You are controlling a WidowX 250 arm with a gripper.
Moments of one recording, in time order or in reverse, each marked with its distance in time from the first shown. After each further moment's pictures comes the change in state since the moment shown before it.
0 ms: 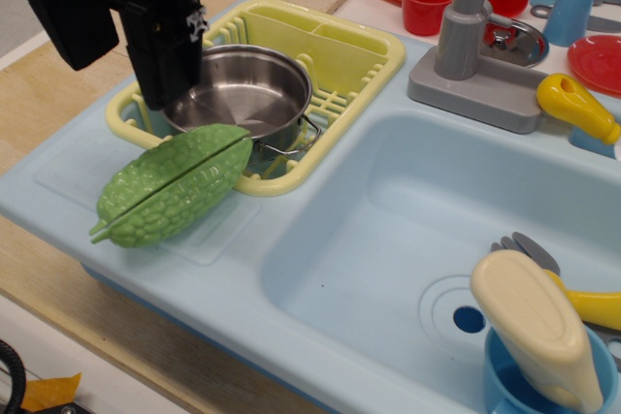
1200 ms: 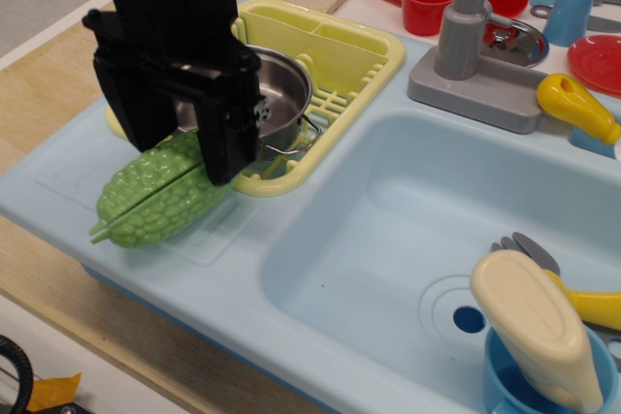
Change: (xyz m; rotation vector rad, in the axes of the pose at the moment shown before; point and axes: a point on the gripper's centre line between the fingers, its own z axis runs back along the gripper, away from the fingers) arm 0.004 -0.017 -0.054 -0.085 0.067 0.046
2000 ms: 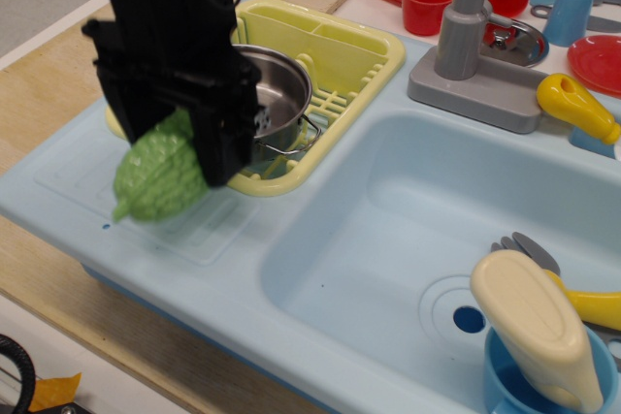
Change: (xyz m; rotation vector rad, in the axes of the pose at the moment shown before) arm 0.016 0.005 0.011 0.069 -0.009 -0.024
